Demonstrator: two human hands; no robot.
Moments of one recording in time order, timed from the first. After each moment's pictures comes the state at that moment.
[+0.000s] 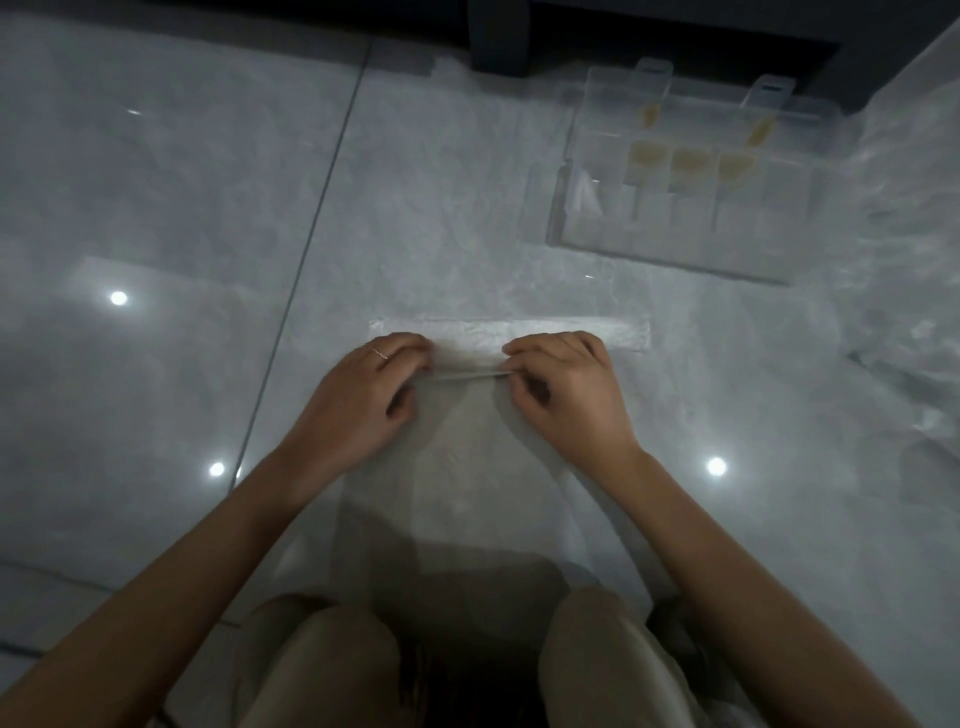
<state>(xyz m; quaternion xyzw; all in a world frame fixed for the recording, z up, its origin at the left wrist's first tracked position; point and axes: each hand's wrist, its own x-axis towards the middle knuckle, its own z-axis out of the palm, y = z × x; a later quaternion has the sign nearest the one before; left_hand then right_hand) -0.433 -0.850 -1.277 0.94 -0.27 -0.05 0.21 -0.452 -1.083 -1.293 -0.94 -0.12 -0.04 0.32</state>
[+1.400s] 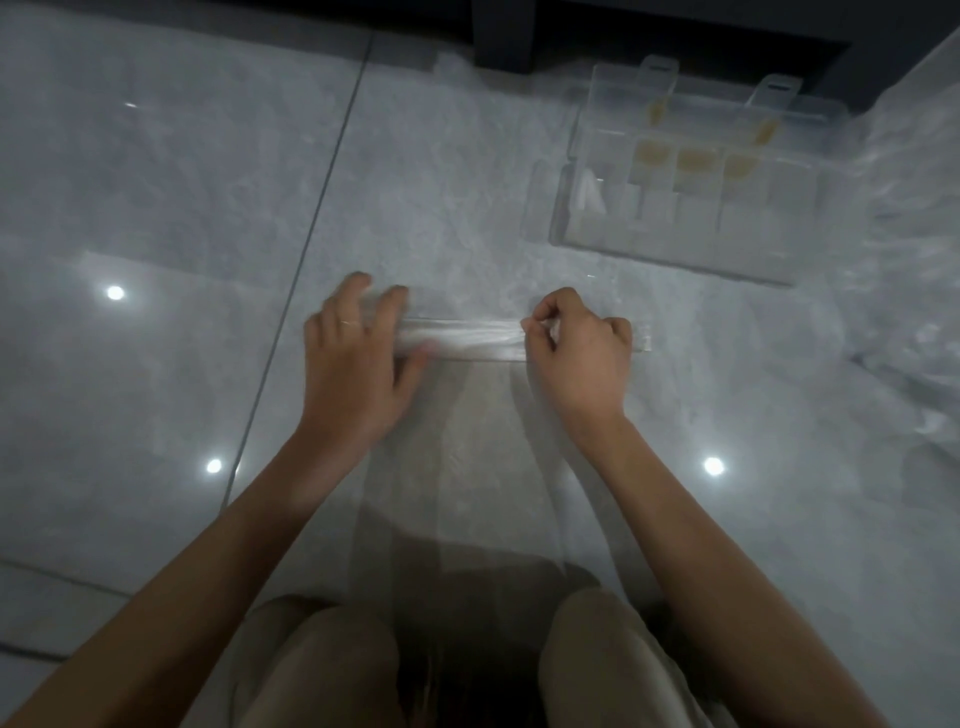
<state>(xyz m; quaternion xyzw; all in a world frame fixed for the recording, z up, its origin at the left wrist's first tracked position) -0.422 -0.865 -1.275 0.99 -0.11 0.02 0.12 -0.422 -1.075 -1.290 -0.94 0.10 -0.03 0.31</state>
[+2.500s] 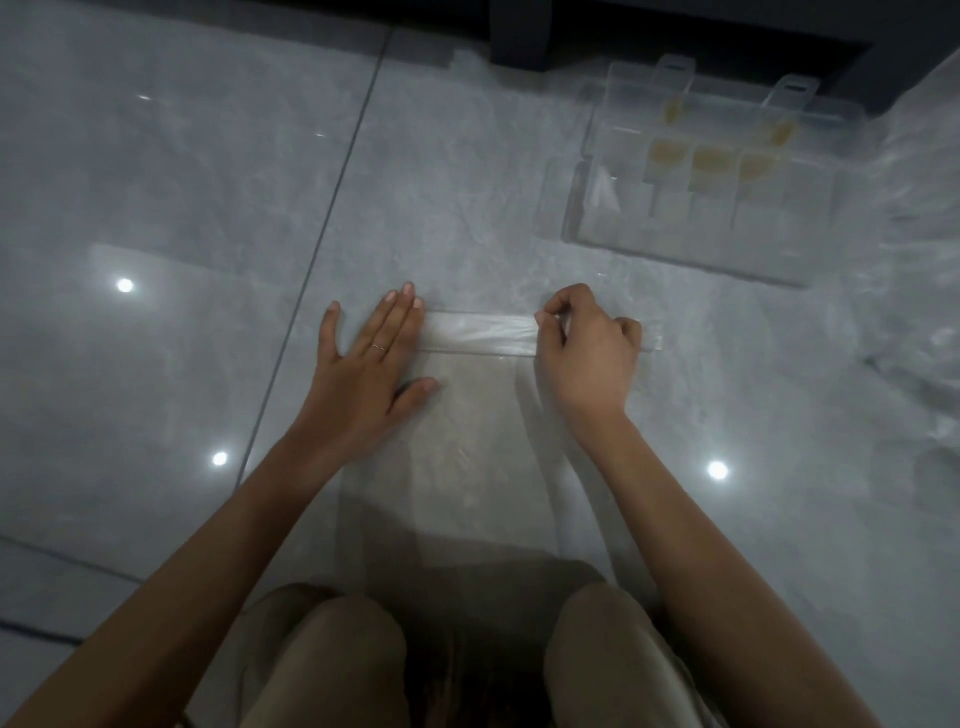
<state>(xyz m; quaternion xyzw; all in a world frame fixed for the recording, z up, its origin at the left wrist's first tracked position) -0.433 -0.839 -1.297 0.98 -0.21 -0.04 0.03 -0.422 -1.069 -1.292 -0.94 0.13 -0.04 0.33</state>
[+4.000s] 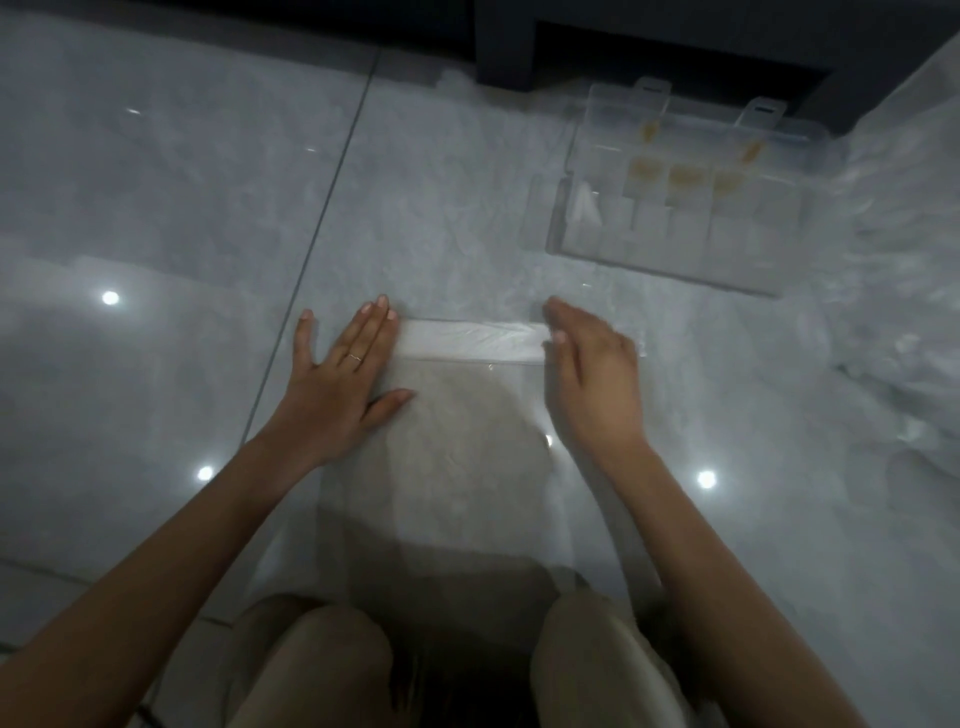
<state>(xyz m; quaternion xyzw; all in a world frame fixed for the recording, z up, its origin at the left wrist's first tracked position) -0.430 -0.824 -1.297 0.97 -0.24 -0.05 -0.02 -0.443 -1.094 -1.289 -0.94 0.04 -0.03 0.33</state>
